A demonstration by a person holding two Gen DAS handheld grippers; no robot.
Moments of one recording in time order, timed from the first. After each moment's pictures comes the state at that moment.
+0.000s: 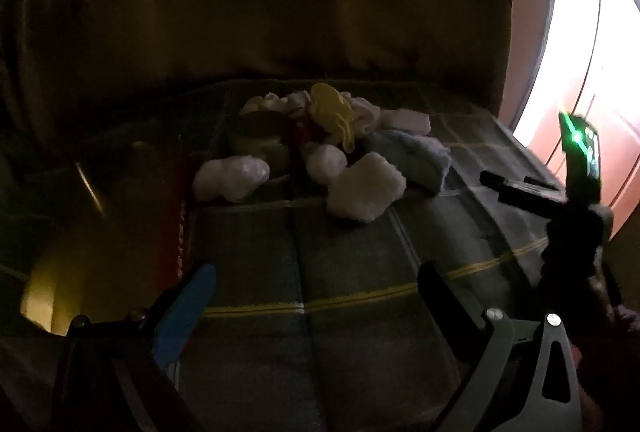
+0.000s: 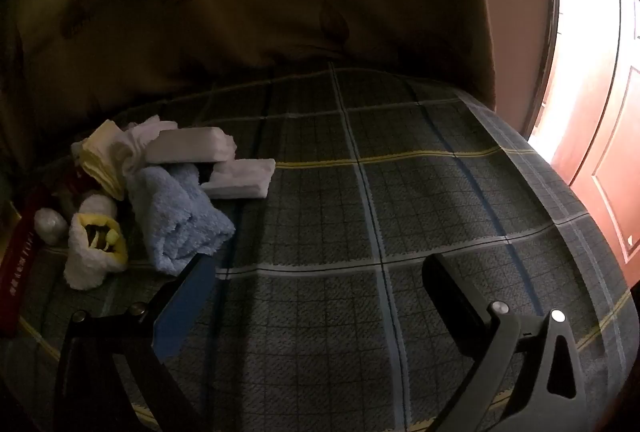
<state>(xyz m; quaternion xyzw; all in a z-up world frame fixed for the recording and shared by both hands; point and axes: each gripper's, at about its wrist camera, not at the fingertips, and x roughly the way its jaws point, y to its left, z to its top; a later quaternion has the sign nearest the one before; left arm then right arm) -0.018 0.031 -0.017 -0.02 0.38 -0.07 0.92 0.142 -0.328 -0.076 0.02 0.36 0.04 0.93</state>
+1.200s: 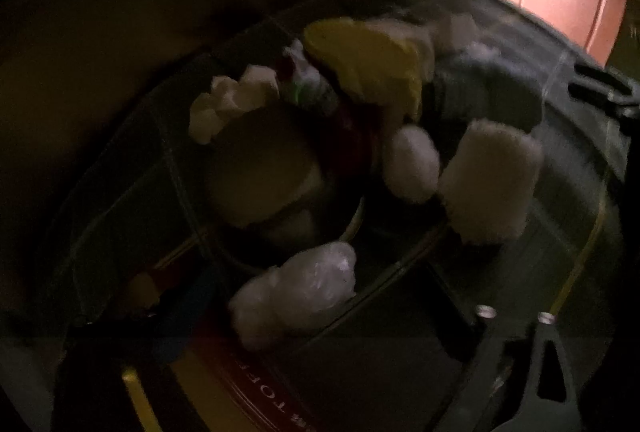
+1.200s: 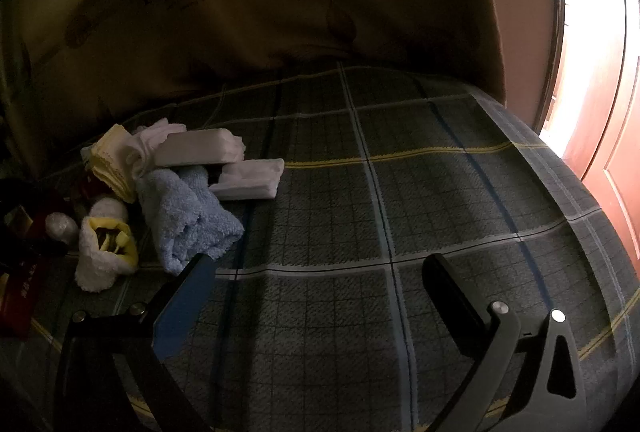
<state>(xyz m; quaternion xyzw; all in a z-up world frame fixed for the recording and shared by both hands) 0.147 0.057 -0.060 0.23 0.49 -0.19 0.82 0.143 -0.328 -0.078 0.04 0.36 0.06 0.93</state>
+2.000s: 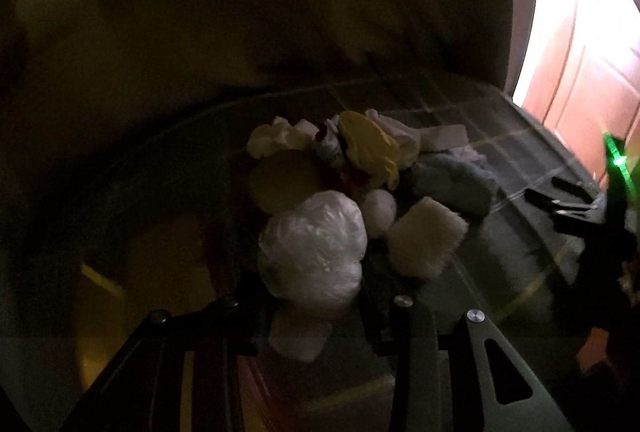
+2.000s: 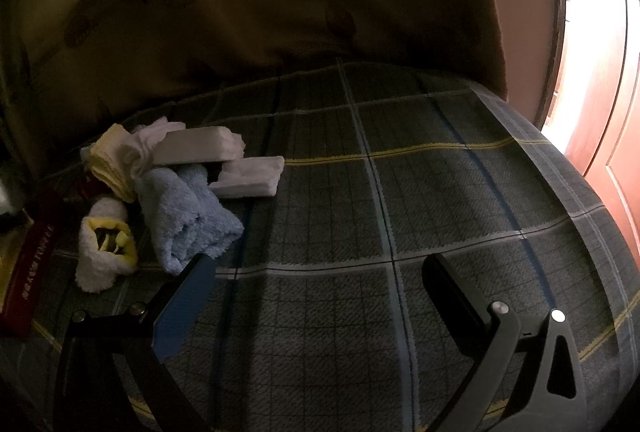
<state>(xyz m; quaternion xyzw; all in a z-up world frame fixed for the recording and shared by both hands) 0.055 0.065 0.017 0.05 0.41 -0.09 0.91 0.144 -0.329 -0.080 0.05 0.37 0.06 0.93</state>
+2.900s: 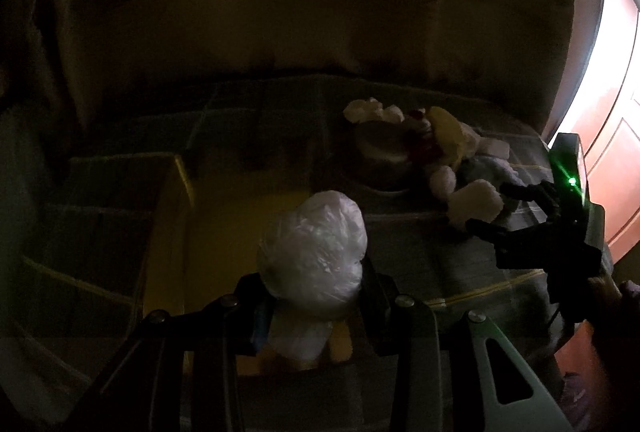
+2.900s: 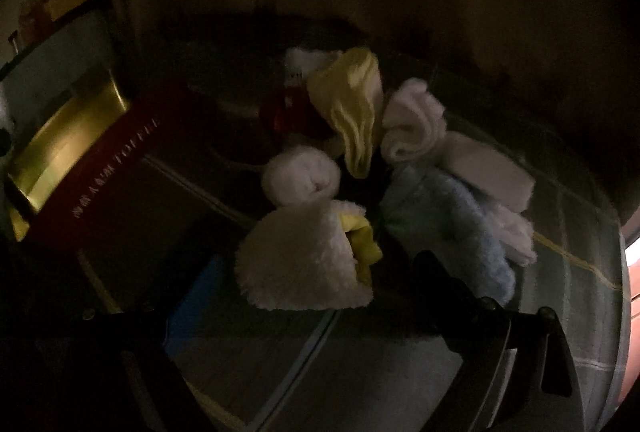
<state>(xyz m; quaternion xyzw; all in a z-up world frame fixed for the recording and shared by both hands) -0.017 0.174 0.023 -0.04 0.42 -0.01 0.91 0.148 -0.145 -0.075 -0.16 0.42 0.25 0.86</state>
